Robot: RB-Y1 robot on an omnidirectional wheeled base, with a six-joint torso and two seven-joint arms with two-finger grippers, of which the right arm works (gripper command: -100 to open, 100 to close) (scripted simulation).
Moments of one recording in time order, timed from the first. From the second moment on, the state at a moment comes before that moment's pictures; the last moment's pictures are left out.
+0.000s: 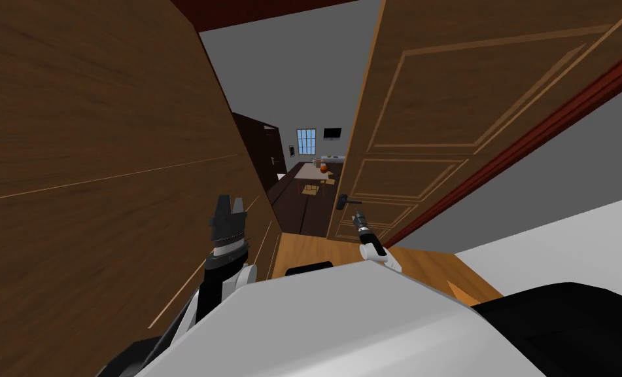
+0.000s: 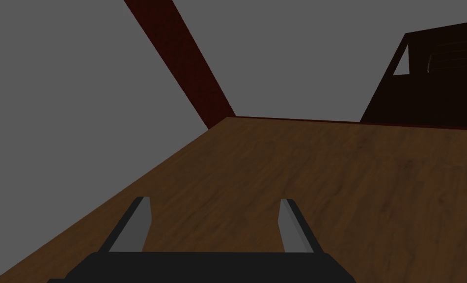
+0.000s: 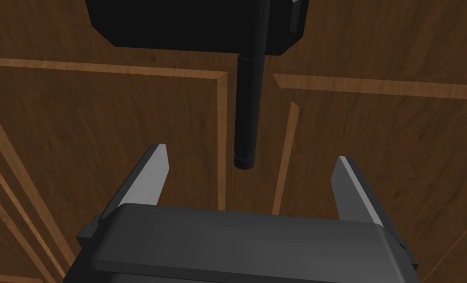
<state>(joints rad) 0.26 -0.24 -0.13 -1.47 -0.25 -0.31 -0.03</state>
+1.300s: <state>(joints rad) 0.24 -0.30 -0.19 -1.38 -0.28 -0.34 -0.08</state>
